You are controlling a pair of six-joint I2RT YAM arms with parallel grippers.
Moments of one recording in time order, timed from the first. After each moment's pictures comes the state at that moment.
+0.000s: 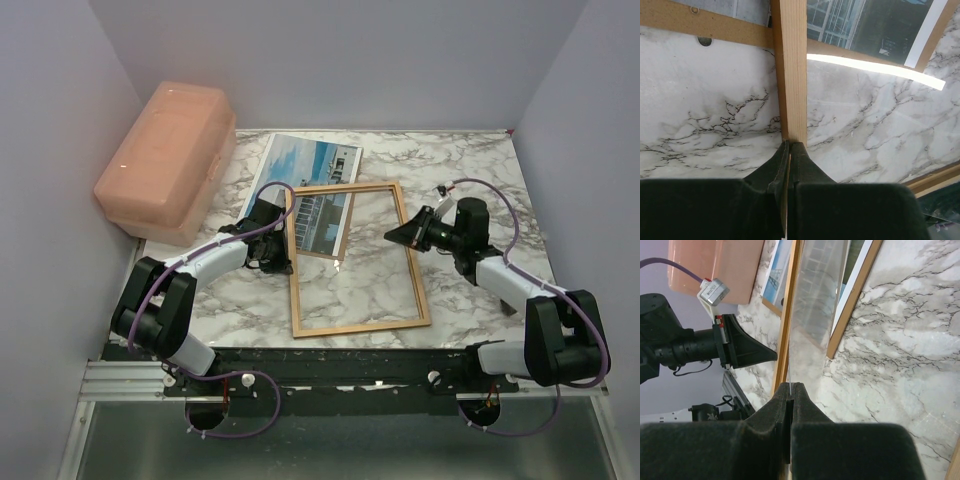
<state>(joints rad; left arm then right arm) -0.44 1.53 0.84 -0.39 0.17 -0.61 0.16 1.32 0.56 0.34 -0.72 0.73</state>
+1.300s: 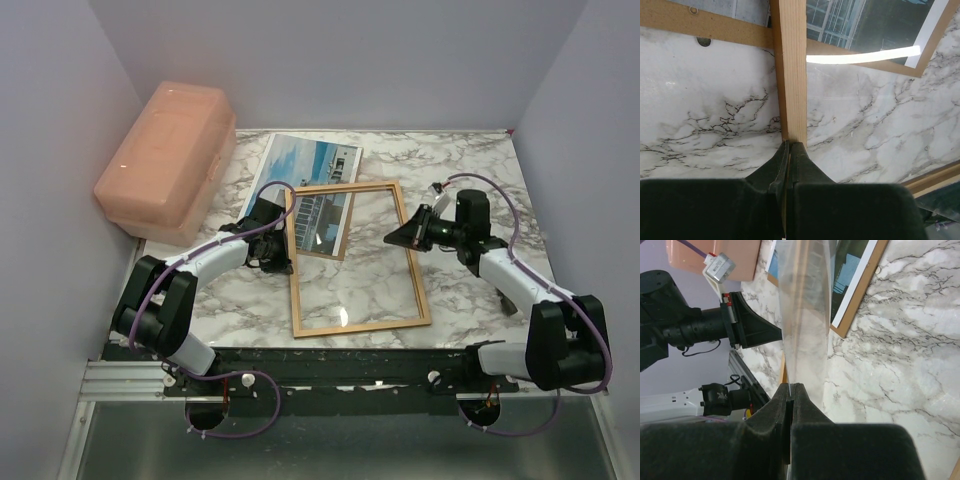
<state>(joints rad) -0.44 1.54 0.86 -0.40 0.17 -0.61 0.16 1.30 0.69 0.05 -0.80 0.66</state>
